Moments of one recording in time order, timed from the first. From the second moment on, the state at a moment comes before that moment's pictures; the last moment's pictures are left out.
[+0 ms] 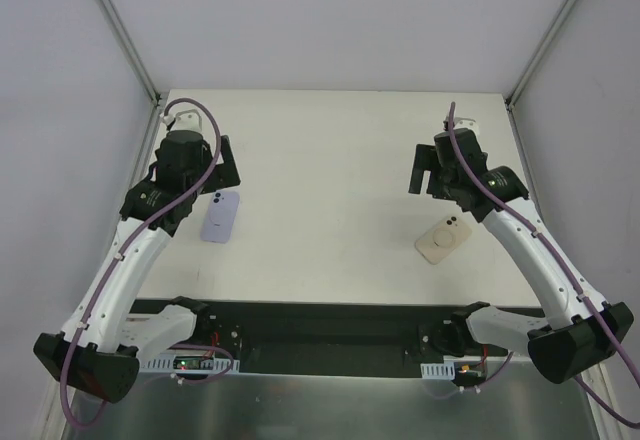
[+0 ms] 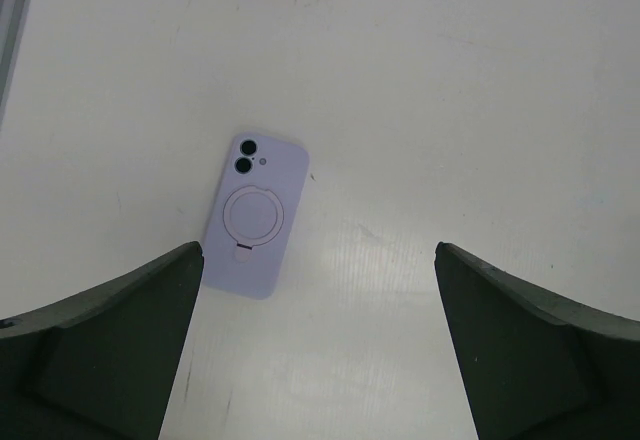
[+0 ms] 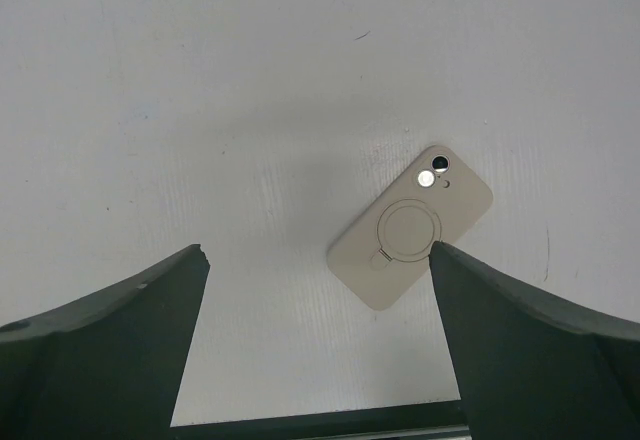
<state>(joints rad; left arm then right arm) -0.29 1.01 1.13 -0.76 -0.27 -0.37 0.44 1.17 1.23 -0.91 0.36 0.41</state>
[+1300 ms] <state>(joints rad) -0.01 1.74 1.13 -0.88 -0.05 -0.29 0.47 1.12 1.18 -0.86 0.28 0.46</state>
